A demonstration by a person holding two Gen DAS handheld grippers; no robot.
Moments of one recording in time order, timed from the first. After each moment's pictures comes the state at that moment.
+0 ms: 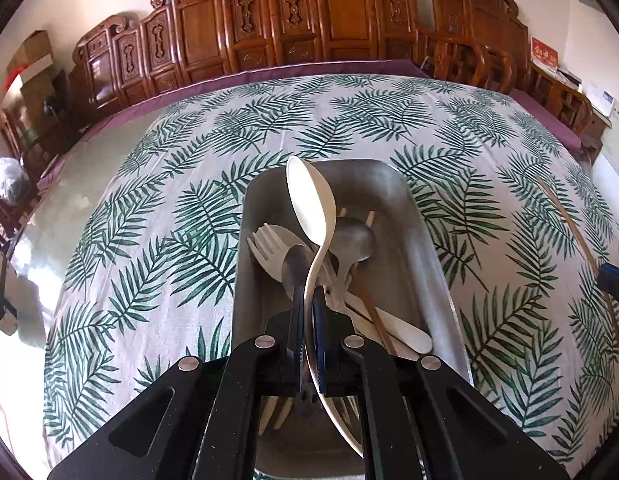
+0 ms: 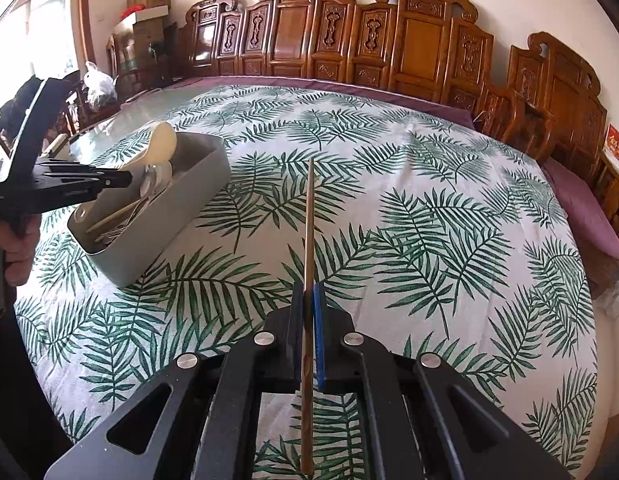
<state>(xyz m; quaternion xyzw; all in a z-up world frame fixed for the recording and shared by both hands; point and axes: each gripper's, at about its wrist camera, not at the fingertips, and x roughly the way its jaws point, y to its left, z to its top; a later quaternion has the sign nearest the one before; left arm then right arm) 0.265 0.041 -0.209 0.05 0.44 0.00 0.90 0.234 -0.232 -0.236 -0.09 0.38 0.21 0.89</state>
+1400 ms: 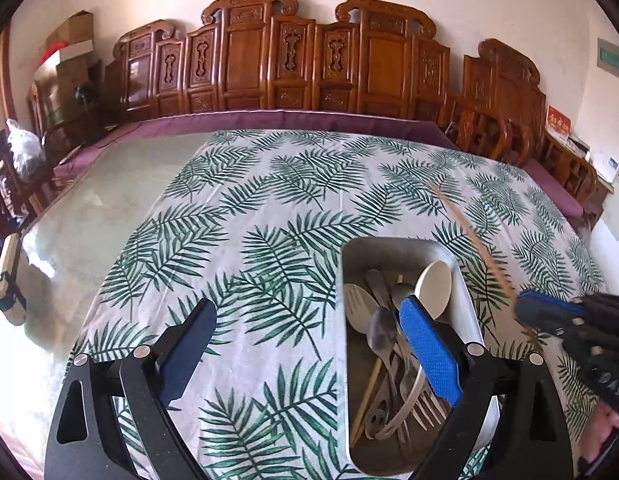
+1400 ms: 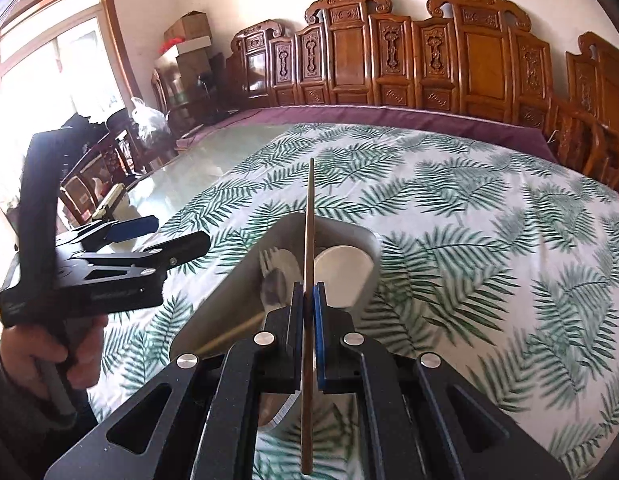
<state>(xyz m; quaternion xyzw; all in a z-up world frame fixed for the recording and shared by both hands) 0.255 0.119 -0.165 -0.02 0.37 0.02 0.93 0.278 -0.080 -0.201 -0.01 0.37 0.31 0.88</state>
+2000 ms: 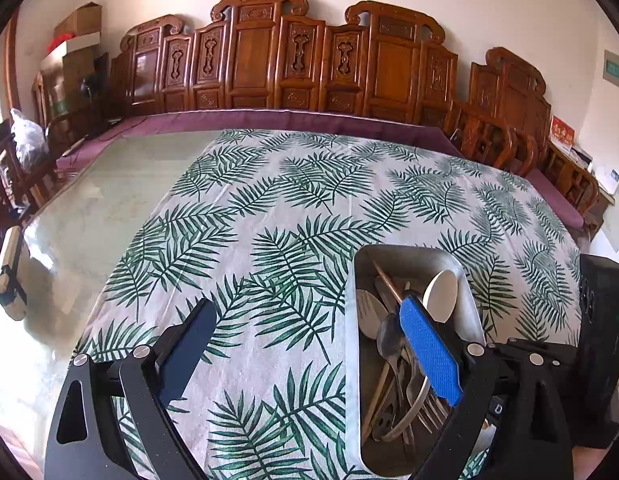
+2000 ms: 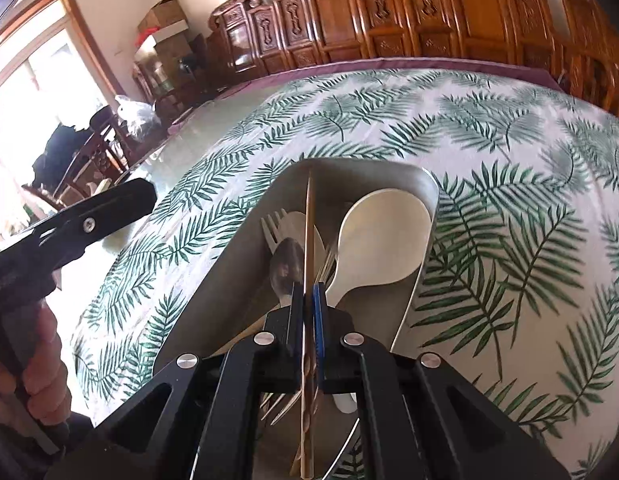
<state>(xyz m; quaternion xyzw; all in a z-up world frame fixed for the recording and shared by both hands) 0.256 0.131 -0.163 -0.04 0.37 0.03 0.93 0.302 -0.047 -0.261 0.05 0.44 0.30 0.84</state>
